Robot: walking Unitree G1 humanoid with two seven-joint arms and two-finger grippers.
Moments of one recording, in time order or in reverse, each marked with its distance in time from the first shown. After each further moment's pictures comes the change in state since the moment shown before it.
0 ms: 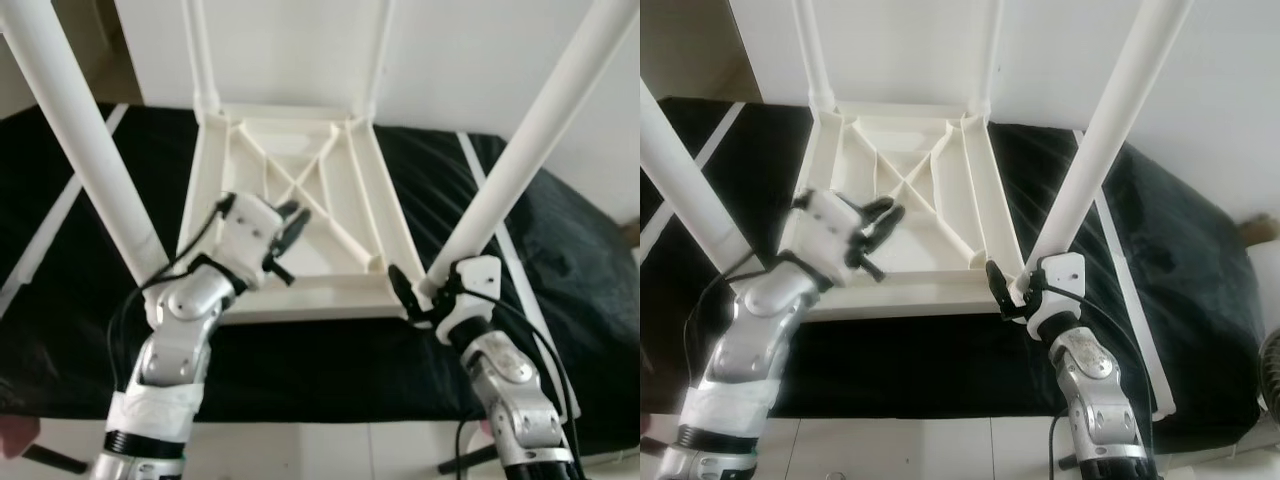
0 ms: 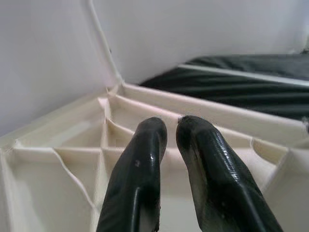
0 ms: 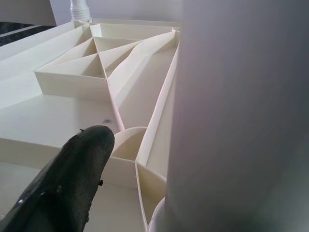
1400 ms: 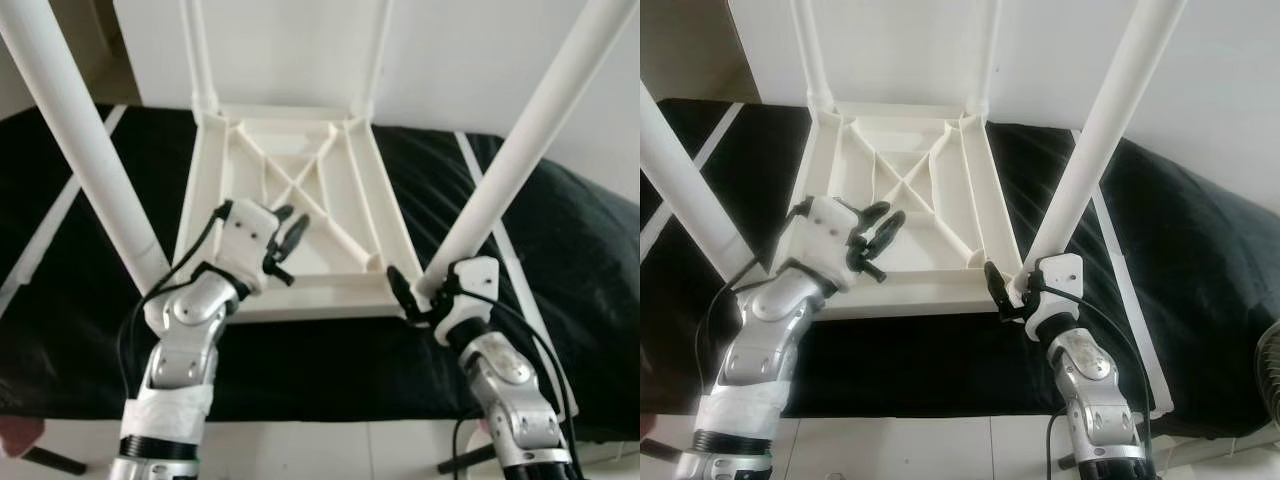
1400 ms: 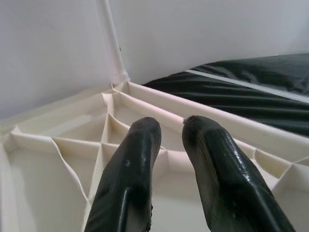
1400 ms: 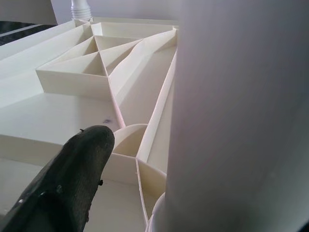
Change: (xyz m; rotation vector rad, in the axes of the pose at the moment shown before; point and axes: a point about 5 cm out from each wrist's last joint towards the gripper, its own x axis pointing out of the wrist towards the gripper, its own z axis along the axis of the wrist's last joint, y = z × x) left arm -0.001 0.004 -0.002 0.008 -0.019 0.044; right arm 0.000 0.003 -0.001 0.002 0.004 0.010
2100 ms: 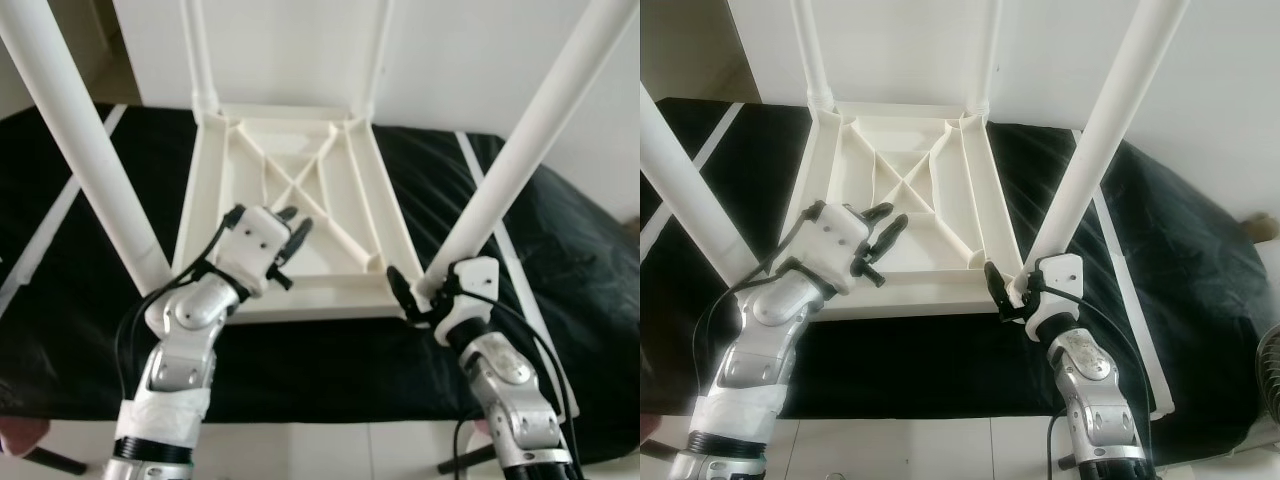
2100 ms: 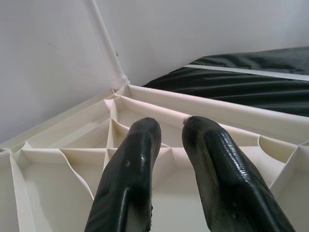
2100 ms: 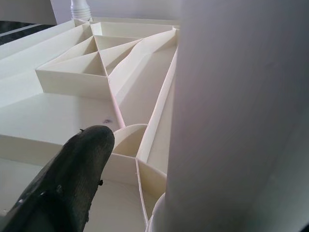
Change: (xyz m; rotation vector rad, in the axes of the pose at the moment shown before) left arm -0.002 -0.002 -0.001 0.083 0.010 -0.021; right arm 0.000 0.000 0.000 -0.001 0.000 -0.002
